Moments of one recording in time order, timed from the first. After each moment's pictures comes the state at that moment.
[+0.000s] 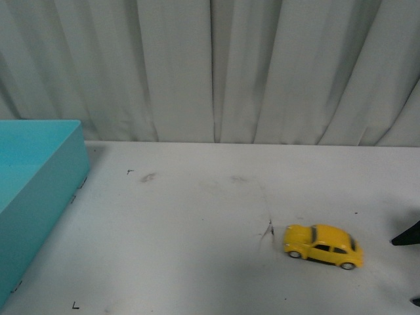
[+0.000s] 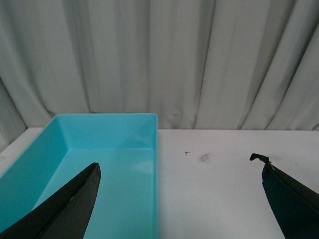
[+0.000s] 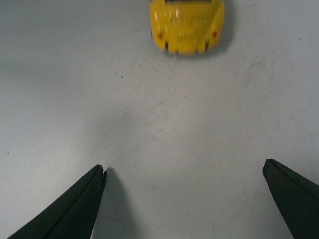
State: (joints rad) left arm 0.00 0.01 0.01 0.00 0.00 0.00; right arm -0.34 2.35 1.30 -0.63 -0.86 -1.74
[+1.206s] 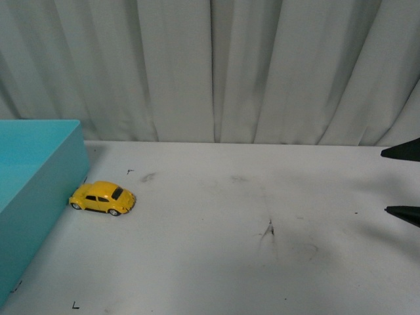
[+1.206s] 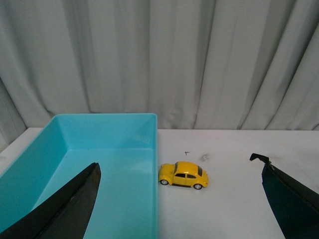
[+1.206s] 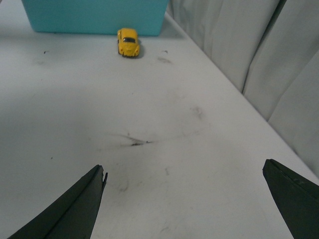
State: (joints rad) left arm 0.00 0.01 0.01 0.00 0.00 0.00; right arm -0.28 2.13 1.16 -0.22 -1.29 -1.43
